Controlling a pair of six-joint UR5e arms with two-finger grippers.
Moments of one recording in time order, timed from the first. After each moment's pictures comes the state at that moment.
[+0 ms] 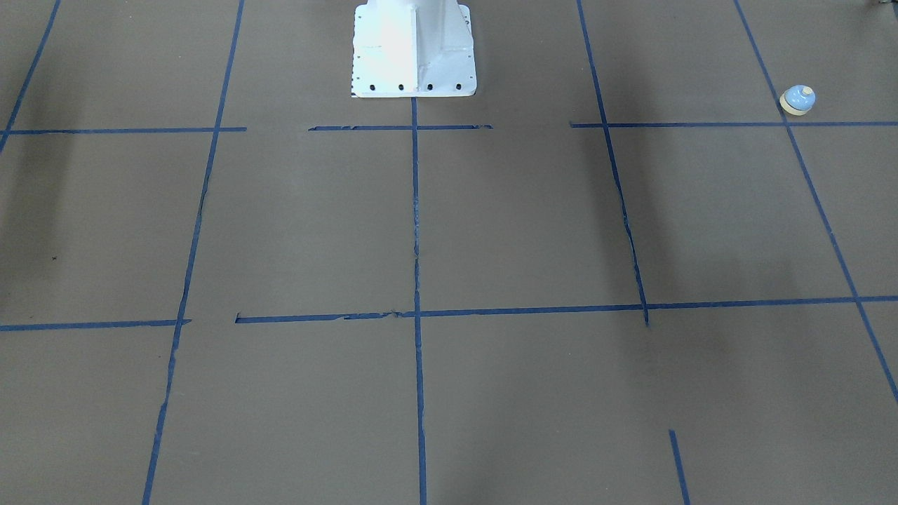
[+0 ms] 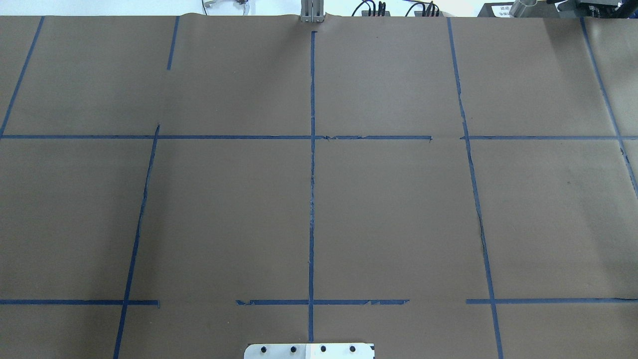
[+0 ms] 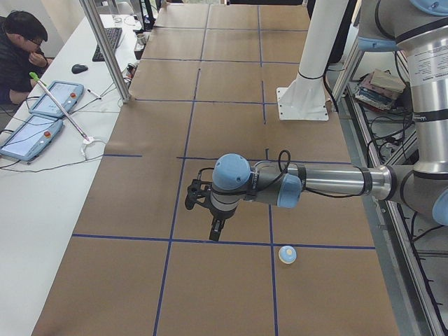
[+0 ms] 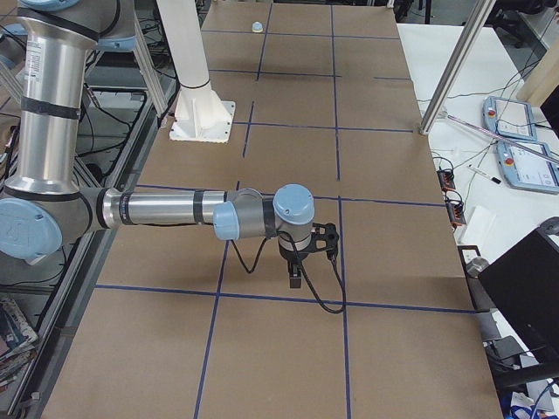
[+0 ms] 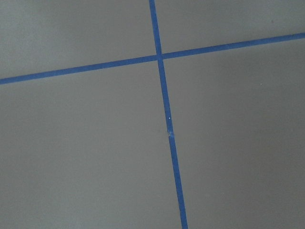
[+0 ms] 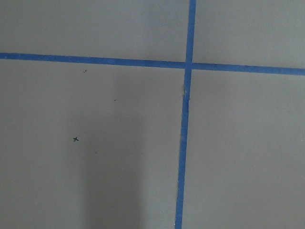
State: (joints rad) left arm -1.59 -1.27 -1.86 -1.79 -2.40 0.07; right arm 1.50 -1.76 1.81 -1.48 2.35 0.09
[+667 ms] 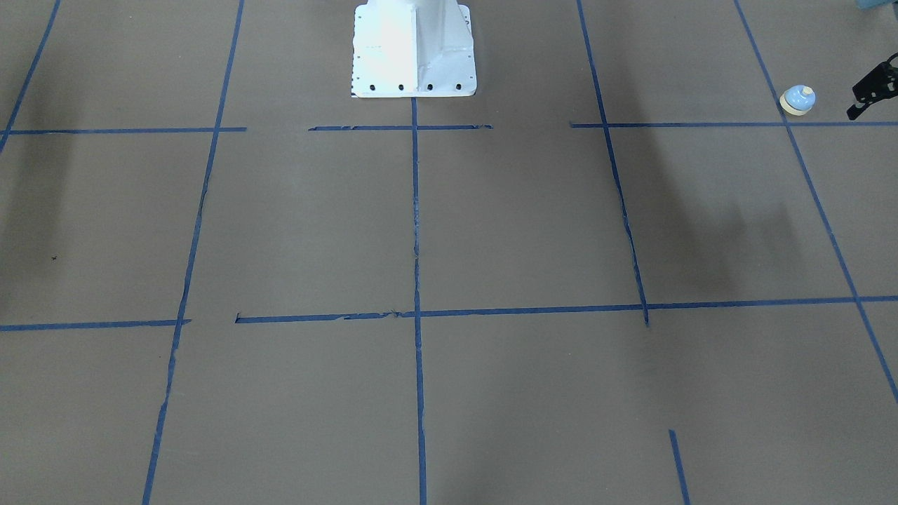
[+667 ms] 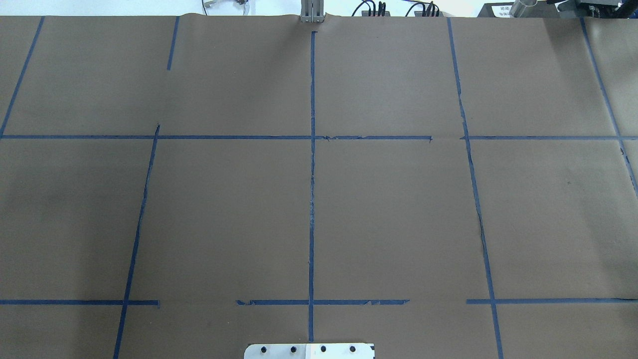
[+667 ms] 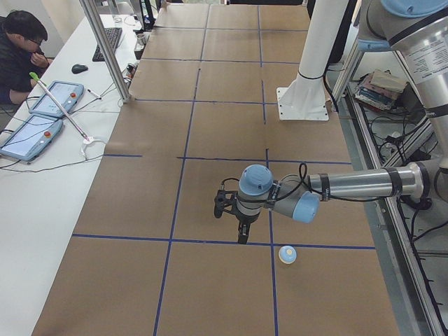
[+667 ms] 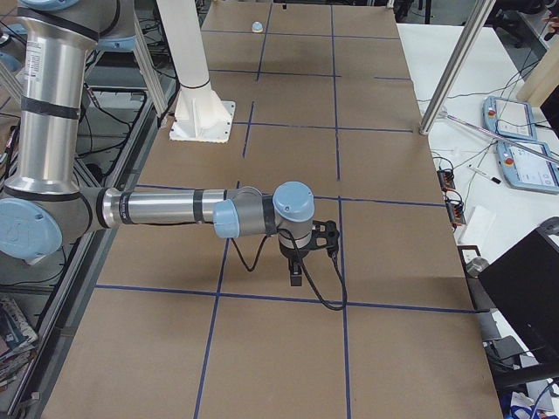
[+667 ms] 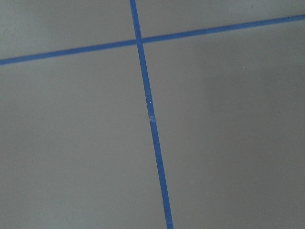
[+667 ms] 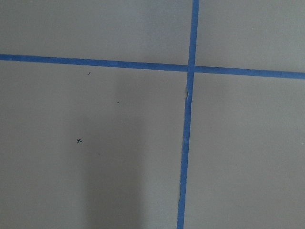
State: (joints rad) left arm -1.30 -1.08 -1.85 -2.08 -2.30 -0.31; right arm 1.50 -1.76 1.82 -1.48 2.35 0.09
